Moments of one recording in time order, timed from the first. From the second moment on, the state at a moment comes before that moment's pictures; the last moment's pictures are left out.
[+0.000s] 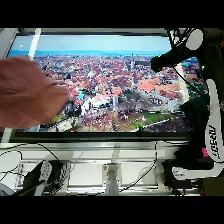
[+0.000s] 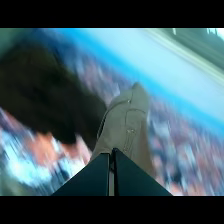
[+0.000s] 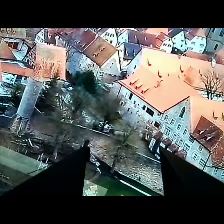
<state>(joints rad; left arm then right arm) 0.76 -0.80 1.07 0.91 -0.66 -1.15 0.18 -1.49 1.81 -1.51 1.40 1.40</state>
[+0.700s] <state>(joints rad) 0.83 -0.80 0.87 0.90 -0.56 -1.23 0.18 -1.49 1.80 -1.47 1.37 1.40</state>
